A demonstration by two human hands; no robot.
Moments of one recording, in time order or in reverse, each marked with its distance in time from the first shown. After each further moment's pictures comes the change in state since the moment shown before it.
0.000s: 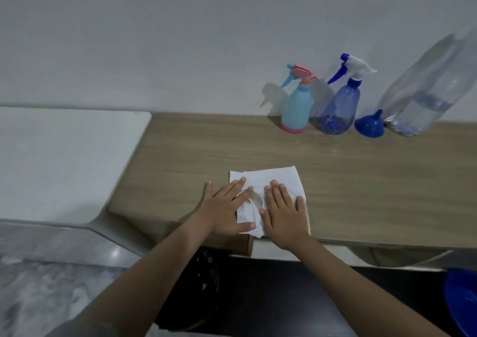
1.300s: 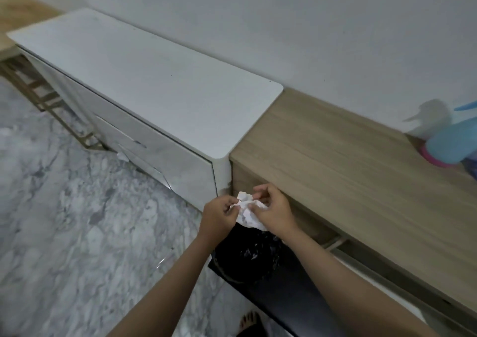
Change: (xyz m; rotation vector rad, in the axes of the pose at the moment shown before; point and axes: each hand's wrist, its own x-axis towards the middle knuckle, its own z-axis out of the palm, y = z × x) left_hand -0.207 -0.081 0.074 -0.867 0.865 -0.764; right_hand -0.001 -0.233 0.036 1.029 -0.270 -0.231
